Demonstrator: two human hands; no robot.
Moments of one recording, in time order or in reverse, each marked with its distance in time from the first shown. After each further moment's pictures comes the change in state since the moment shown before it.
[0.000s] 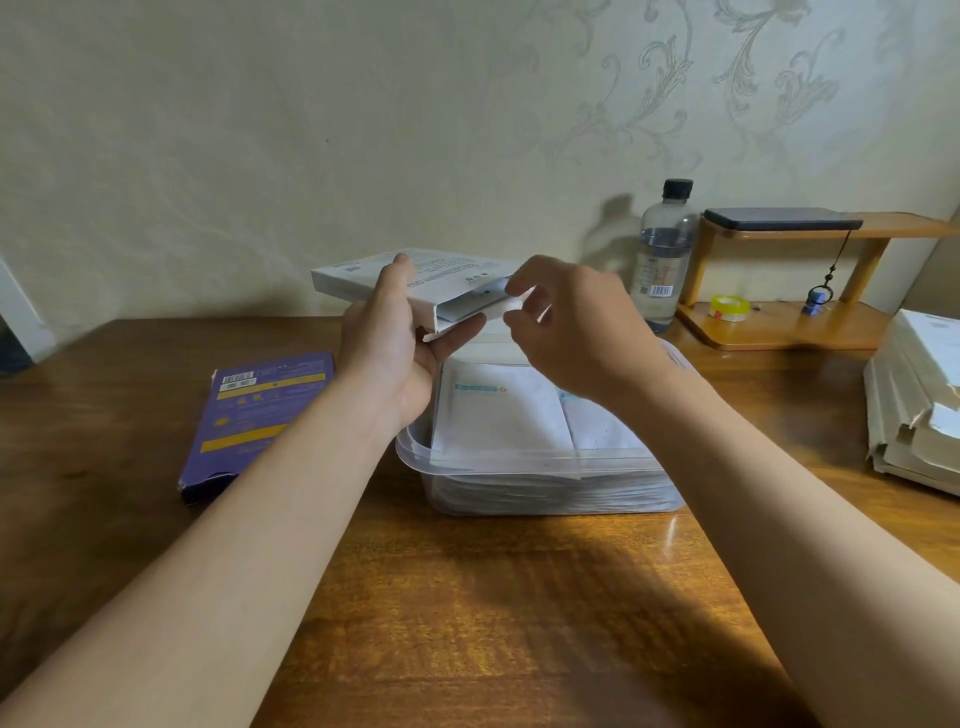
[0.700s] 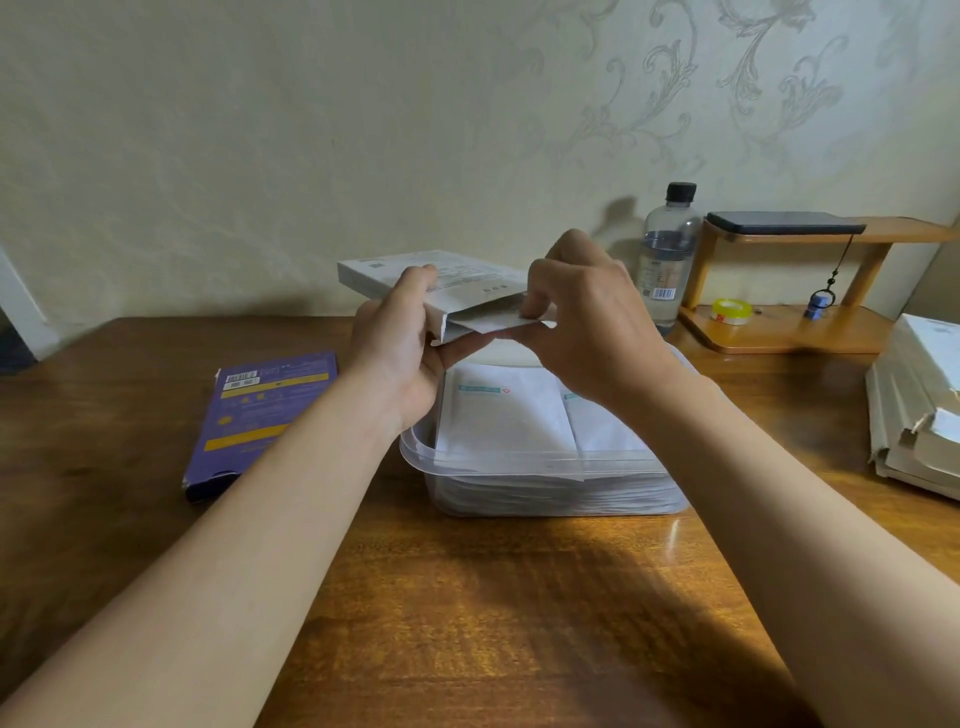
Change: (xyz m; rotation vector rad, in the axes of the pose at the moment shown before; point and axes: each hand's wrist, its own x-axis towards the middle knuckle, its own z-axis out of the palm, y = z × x) left_hand -0.001 0.002 -0.002 0.082 -0.091 -0.041; right_hand 0.003 0.008 0.002 -0.081 0.146 -0.257
